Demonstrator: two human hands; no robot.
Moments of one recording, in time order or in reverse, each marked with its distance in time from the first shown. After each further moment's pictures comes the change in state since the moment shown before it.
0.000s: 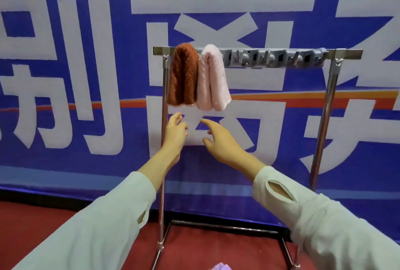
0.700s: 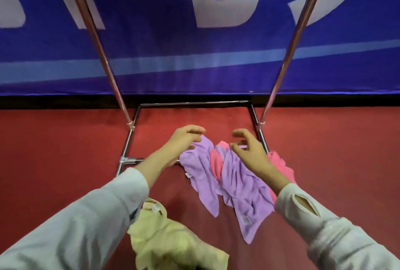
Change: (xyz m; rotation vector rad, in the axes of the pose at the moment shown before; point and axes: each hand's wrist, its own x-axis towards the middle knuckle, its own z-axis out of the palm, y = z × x) left_hand -0.184 -0.322 0.045 0.323 -0.537 -0.612; right_hand -0.318 0.252 0.146 0.323 0.030 0.672
